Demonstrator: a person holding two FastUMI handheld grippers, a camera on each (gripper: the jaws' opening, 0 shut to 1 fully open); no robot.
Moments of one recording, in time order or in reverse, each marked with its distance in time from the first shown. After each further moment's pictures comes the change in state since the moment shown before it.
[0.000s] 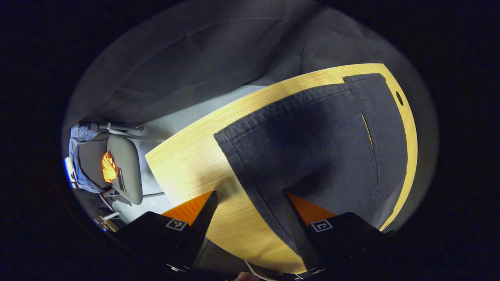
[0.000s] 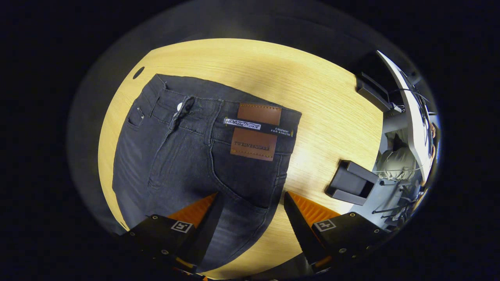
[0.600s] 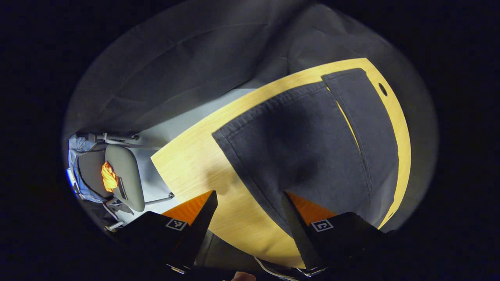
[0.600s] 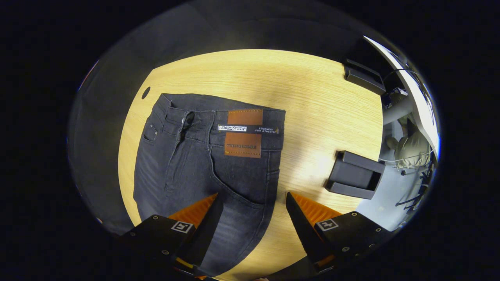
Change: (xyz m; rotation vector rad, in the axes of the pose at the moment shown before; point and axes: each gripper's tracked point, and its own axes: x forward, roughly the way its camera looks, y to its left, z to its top) left arm -0.016 0.003 -0.005 0.064 -0.014 -0.040; right arm -0.007 -0.003 0.001 0.130 -0.058 0.160
